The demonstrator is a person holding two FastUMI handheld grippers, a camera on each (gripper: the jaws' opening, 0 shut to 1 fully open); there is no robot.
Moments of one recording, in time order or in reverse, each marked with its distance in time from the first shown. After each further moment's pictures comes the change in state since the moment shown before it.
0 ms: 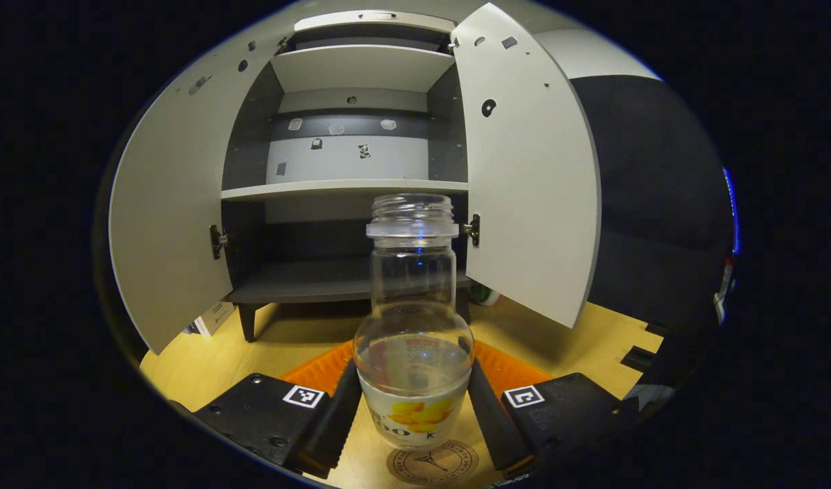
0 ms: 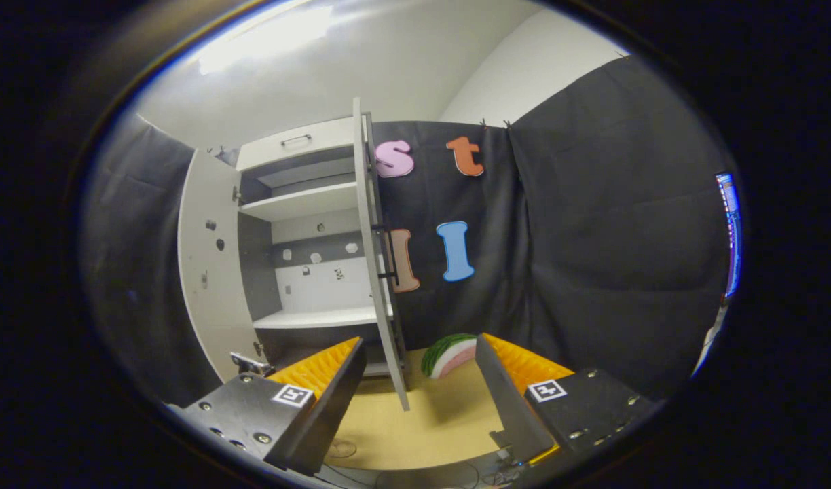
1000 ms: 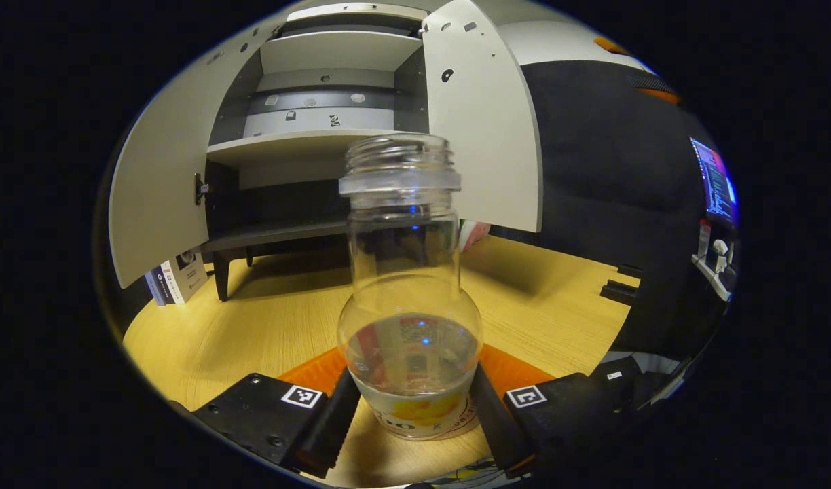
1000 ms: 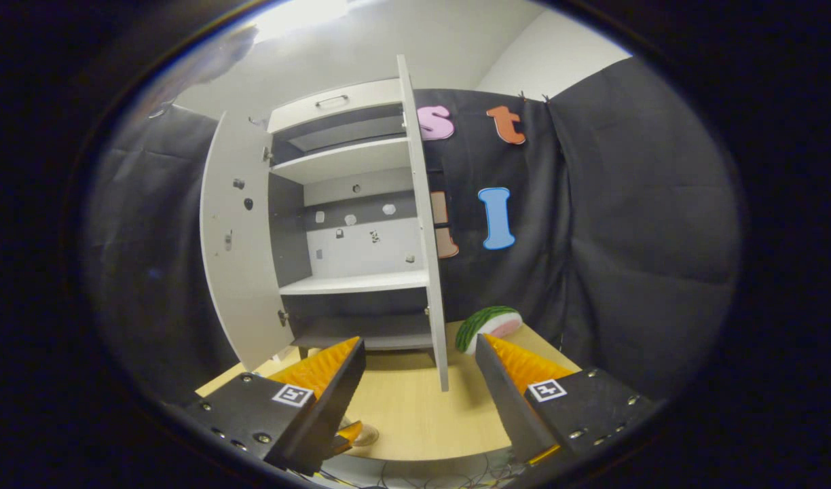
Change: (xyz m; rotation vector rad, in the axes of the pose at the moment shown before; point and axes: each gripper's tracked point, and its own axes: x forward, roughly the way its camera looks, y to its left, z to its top) left arm -0.046 -0.010 -0.103 0.043 0.115 -0.149; right arm 0.018 0.065 -0.057 -0.082 0.114 0.145
